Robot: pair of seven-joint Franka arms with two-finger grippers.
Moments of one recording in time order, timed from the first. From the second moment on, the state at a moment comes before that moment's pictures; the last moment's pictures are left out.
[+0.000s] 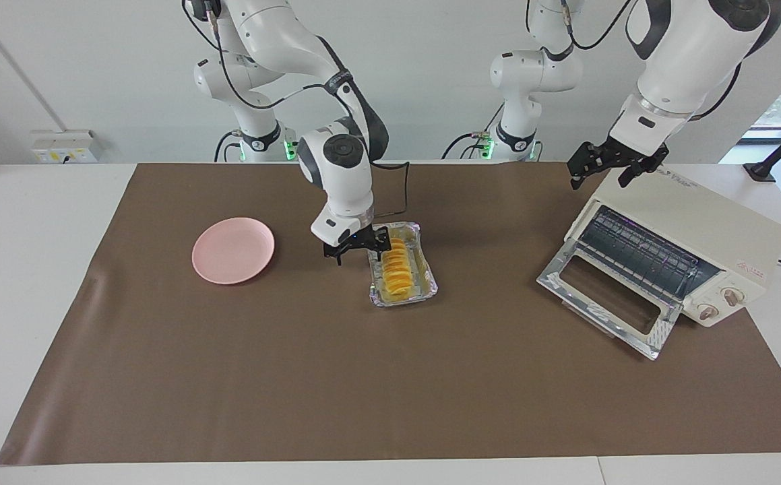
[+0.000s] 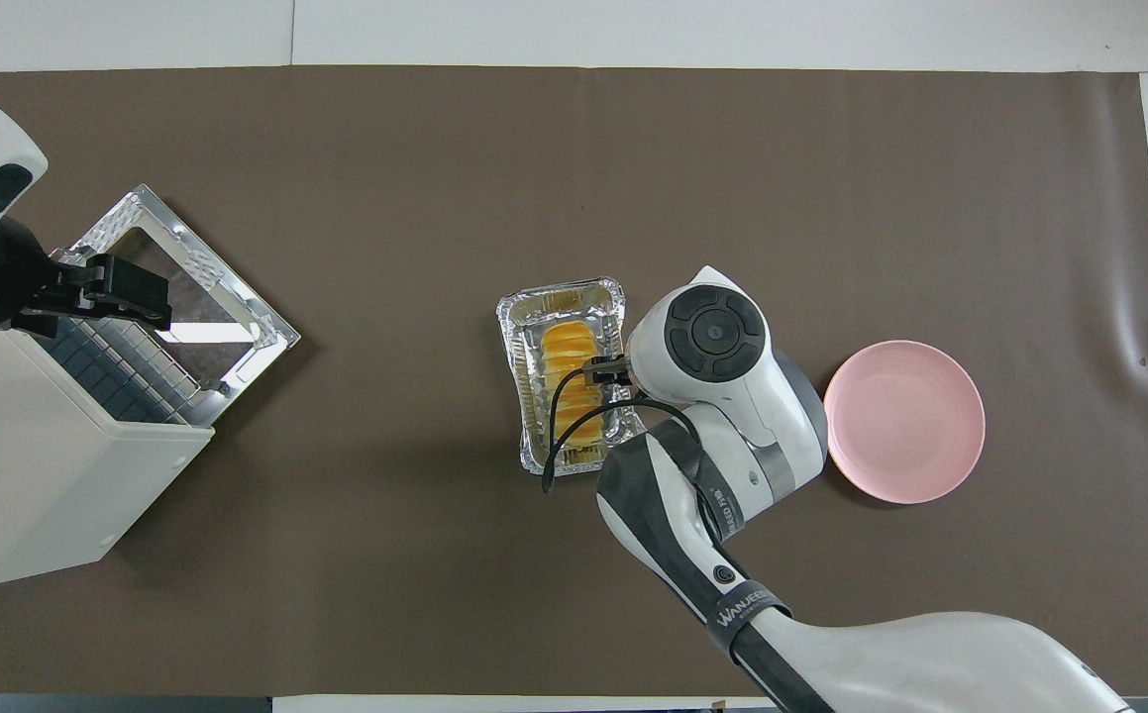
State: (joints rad) left arm -0.09 0.02 -0.06 -1.56 -0.02 1.49 -0.14; right arm 0.53 0.28 -0.01 -1.97 0.02 2.29 0.45
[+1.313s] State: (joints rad) left arm -0.05 0.03 -0.06 -1.57 -0.02 1.49 -0.14; right arm 0.56 0.31 -0.01 -1.99 0.02 2.36 0.50
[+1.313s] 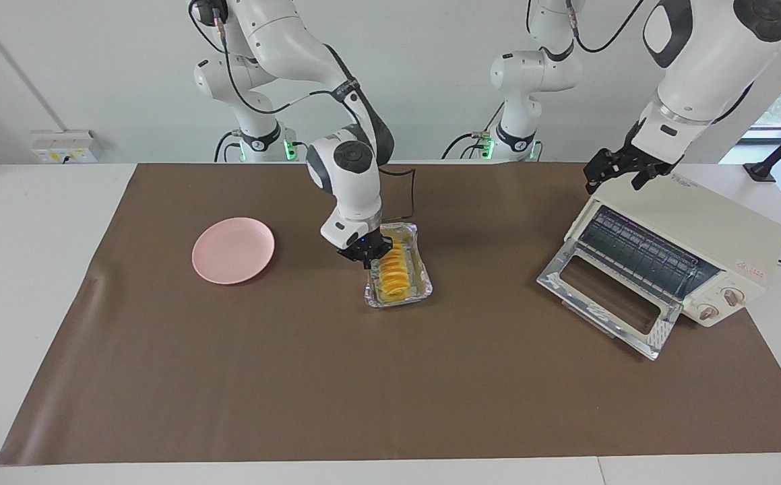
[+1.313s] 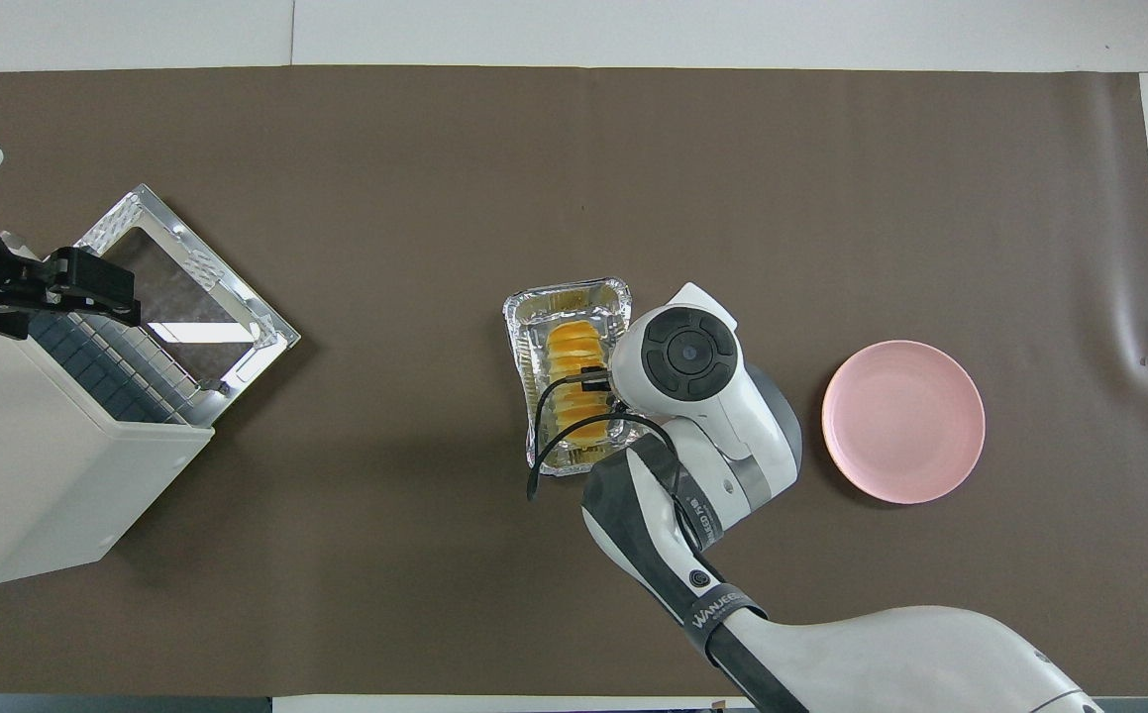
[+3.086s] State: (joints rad) left arm -0.04 0.01 -0.06 -1.57 -0.02 1.49 -0.13; right arm -0.12 0.39 -0.02 -1.78 0.21 2.21 -0.31
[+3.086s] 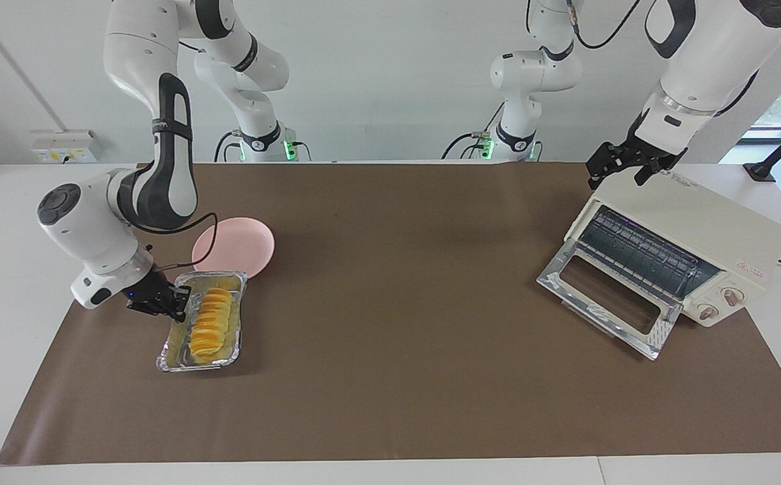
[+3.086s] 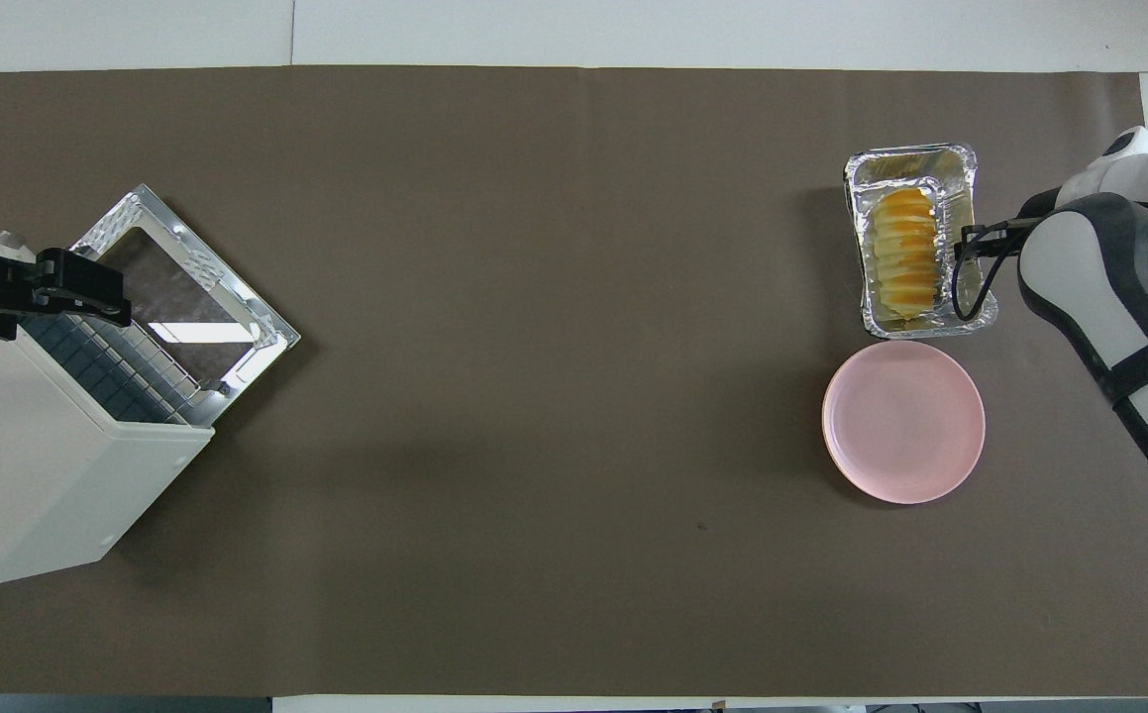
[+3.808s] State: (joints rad) left arm -0.04 0.01 -0.06 -1.57 -0.02 1.49 -0.13; right arm -0.11 0.40 -0.02 -1.80 0.21 2.20 -0.31
